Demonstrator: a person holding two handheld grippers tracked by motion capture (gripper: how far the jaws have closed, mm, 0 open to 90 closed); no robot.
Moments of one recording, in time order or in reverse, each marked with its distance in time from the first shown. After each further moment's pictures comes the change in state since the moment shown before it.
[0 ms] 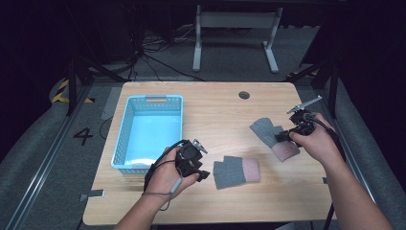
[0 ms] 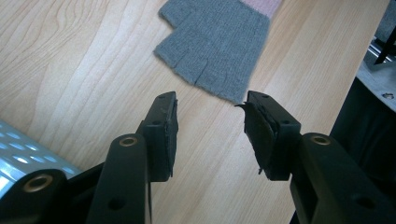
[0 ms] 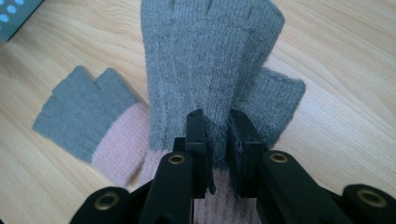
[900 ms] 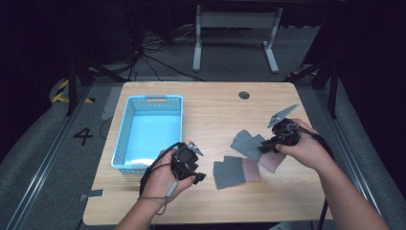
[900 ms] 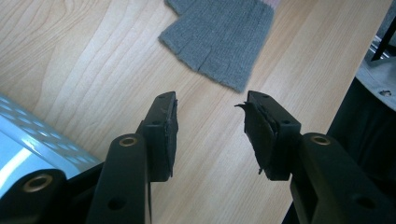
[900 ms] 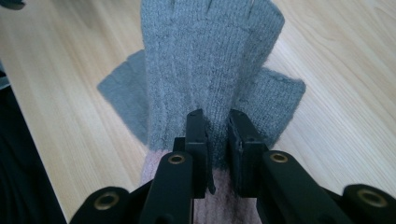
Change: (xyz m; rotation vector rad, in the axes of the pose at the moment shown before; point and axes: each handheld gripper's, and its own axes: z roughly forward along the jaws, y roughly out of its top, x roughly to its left) left arm -0.002 -0.012 -0.007 -0.001 0.021 -0.025; right arm 0.052 0.010 0.016 0.039 0.160 -0.337
